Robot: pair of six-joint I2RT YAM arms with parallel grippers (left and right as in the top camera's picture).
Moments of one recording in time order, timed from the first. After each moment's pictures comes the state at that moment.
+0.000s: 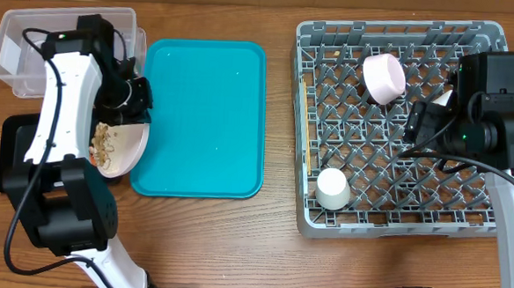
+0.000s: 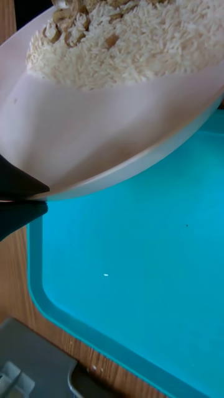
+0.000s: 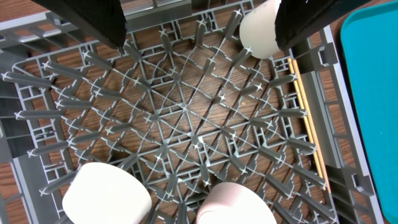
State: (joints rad) left arm 0.17 1.93 1.73 -1.36 0.23 -0.11; right arm 0.05 1.37 1.61 -1.38 0.09 0.28
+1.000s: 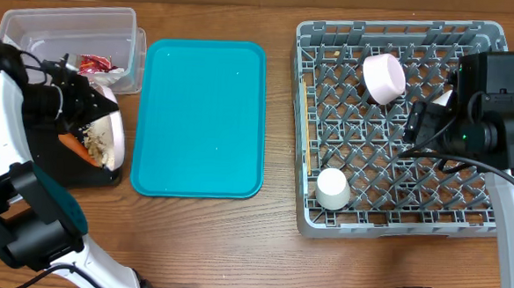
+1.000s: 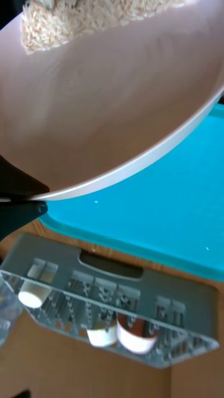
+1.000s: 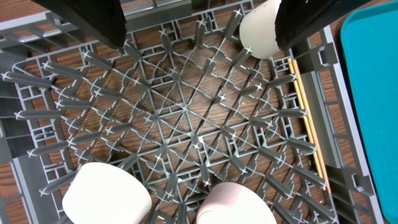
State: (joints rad) left arm 0.52 1.93 1.73 -1.39 0.76 0.13; right arm 0.05 1.37 1.61 -1.38 0.09 0.28
